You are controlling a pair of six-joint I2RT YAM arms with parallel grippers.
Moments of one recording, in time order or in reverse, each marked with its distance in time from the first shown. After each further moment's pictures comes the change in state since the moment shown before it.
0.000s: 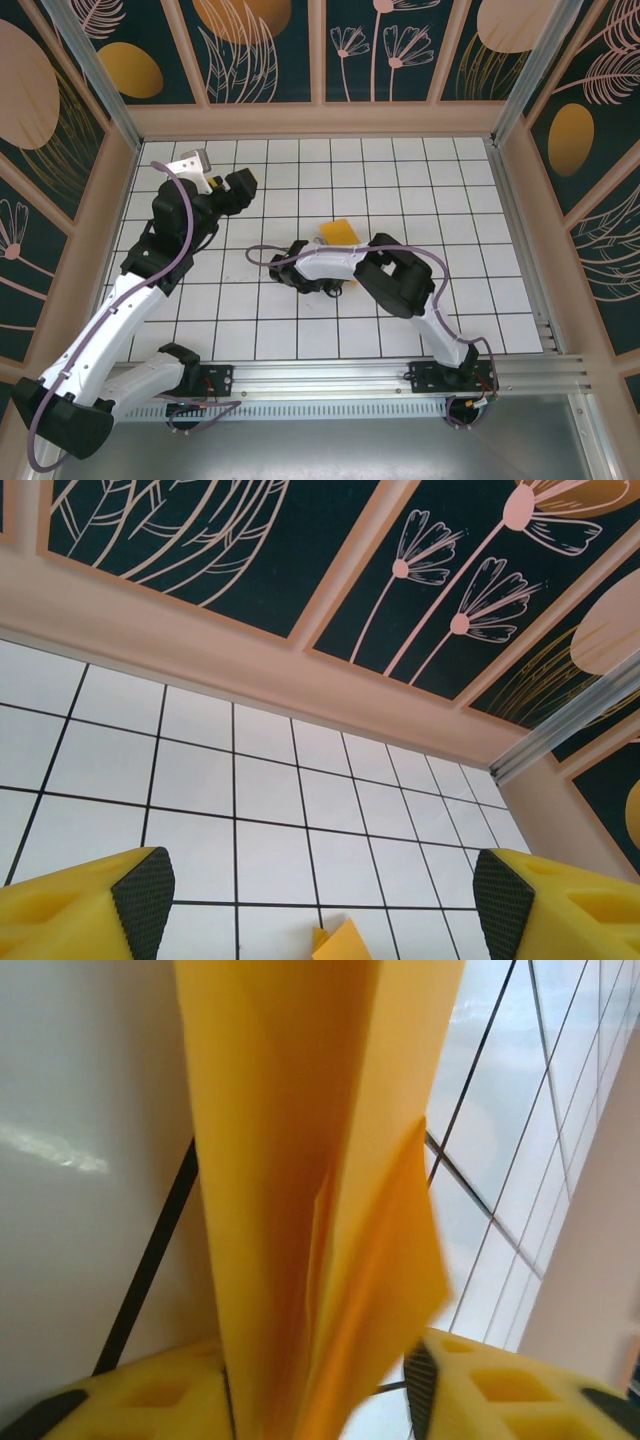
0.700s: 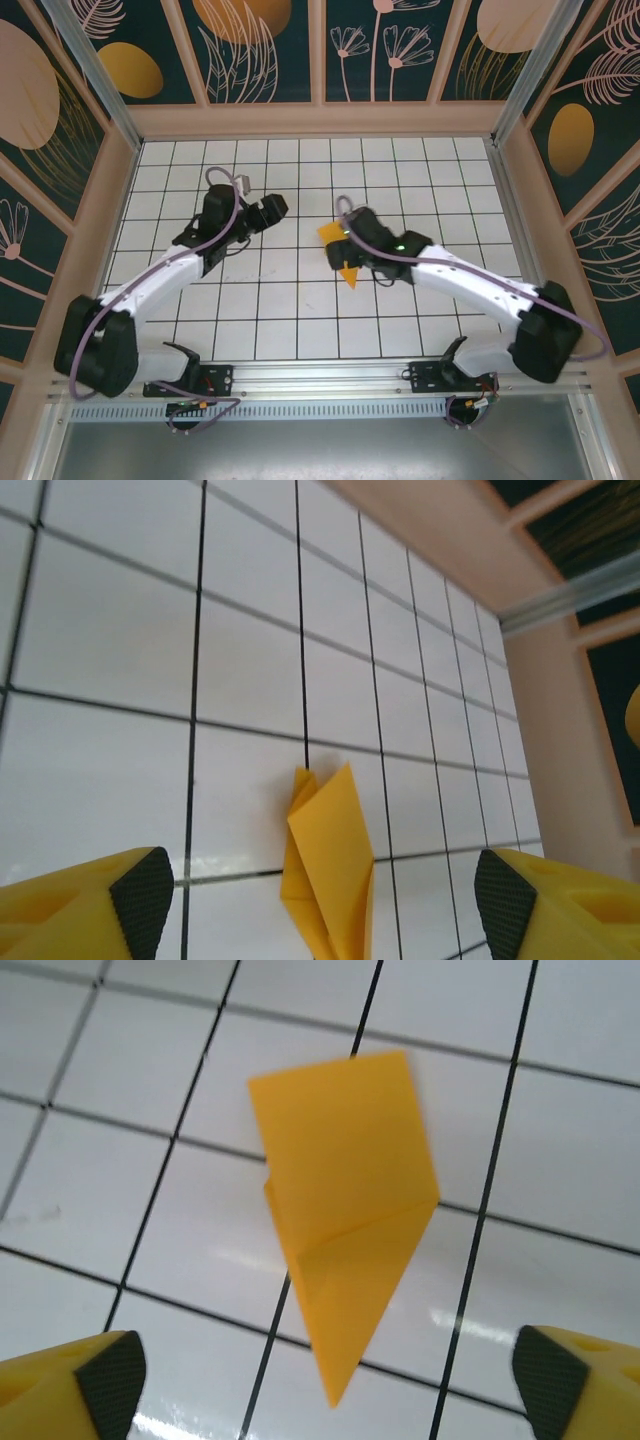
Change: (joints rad) left arm 0.020 0.372 -0.188 0.254 0.341 -0.244; right arm -0.276 -0.934 -0.570 0.676 -0.565 -0.071
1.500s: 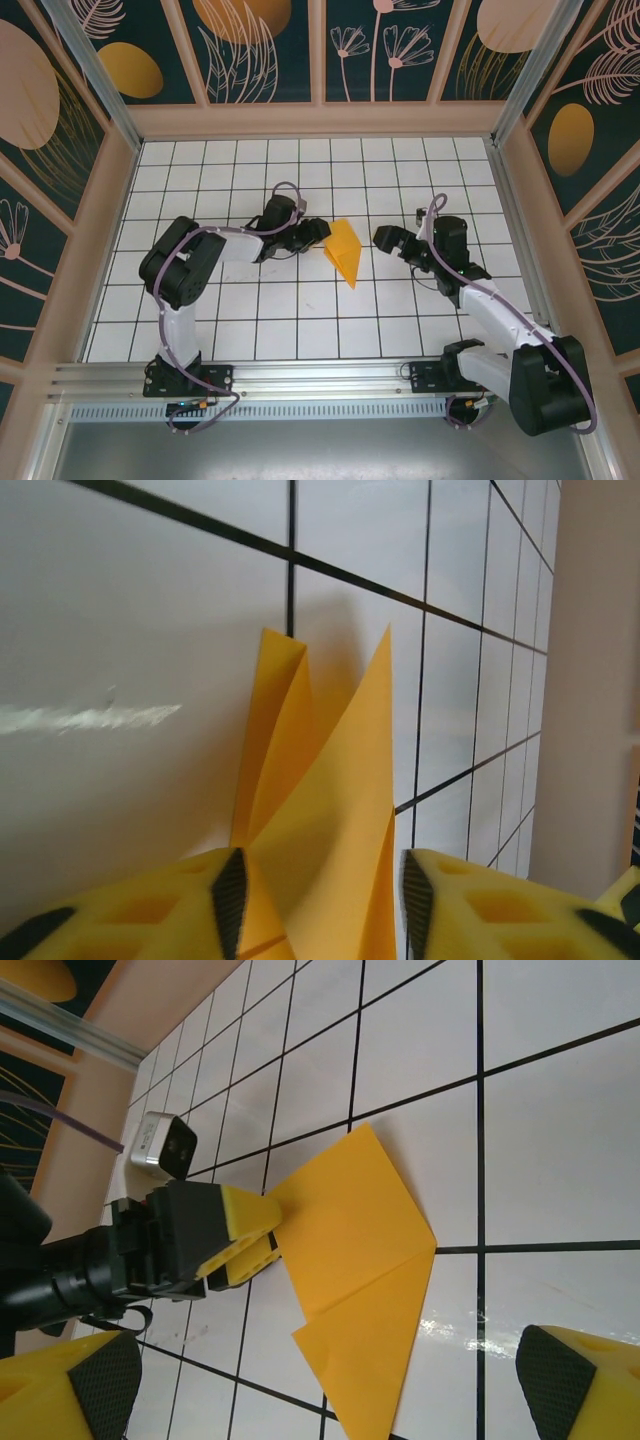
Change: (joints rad) left arm -0.140 0.612 0.177 0.307 0.235 -0.170; right arm -0.565 -0.217 -0.480 0.598 -0.679 0.187
